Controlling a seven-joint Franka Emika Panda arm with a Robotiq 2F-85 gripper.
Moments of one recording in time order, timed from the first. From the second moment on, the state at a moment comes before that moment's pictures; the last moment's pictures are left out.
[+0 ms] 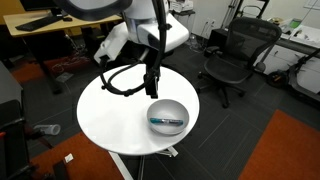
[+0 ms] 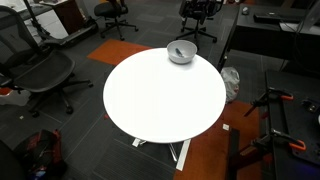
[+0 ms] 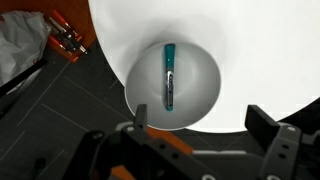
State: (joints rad) arm -0.18 0.26 -0.19 -2.05 0.14 2.49 0.34
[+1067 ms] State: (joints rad) arm -0.18 0.55 -0.21 -1.87 0.20 2.49 0.35
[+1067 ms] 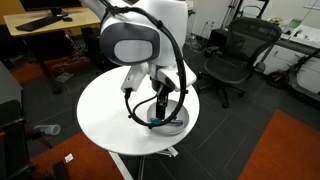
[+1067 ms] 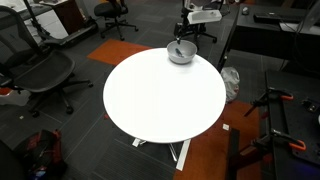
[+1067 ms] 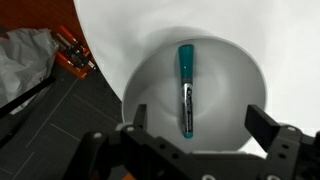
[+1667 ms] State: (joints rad) arm -0.19 0.70 -0.21 -1.74 0.20 2.50 0.36
